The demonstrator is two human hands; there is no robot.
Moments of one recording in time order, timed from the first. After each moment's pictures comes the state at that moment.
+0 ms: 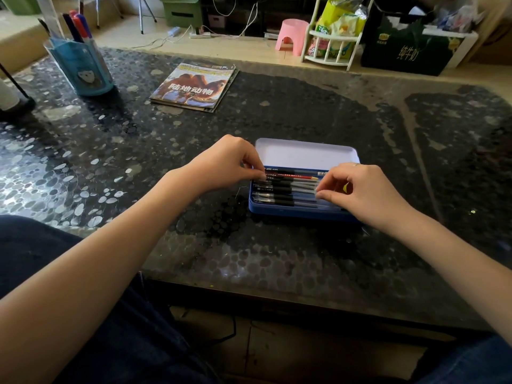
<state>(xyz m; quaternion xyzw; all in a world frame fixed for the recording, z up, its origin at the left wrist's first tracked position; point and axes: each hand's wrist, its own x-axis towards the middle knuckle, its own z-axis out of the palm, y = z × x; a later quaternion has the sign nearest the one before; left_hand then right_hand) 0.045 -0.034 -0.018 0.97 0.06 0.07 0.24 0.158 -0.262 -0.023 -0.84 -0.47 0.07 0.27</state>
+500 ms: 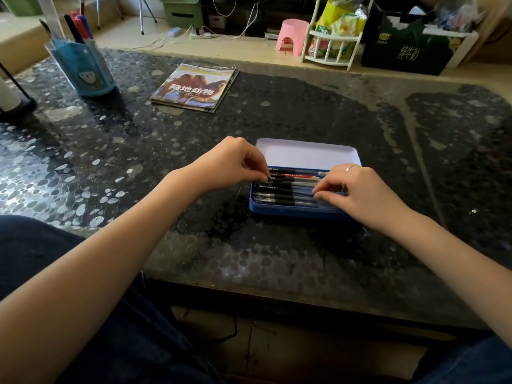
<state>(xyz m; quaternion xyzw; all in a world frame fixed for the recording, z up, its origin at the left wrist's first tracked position) 0.043 -0.040 -0.014 0.96 0.06 0.05 0.28 0.163 -0.261 -0.028 -0.82 -0.53 0.02 0.21</state>
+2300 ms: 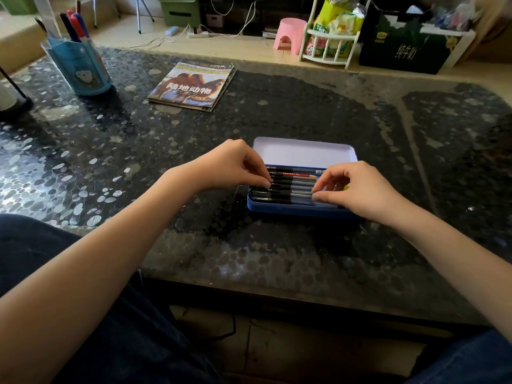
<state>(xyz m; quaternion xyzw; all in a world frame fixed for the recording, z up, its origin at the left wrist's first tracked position) 0.043 -0.042 -0.012 0.94 0.06 0.00 0.33 0.156 -0.258 -0.016 -0.86 -0.40 0.15 0.27</state>
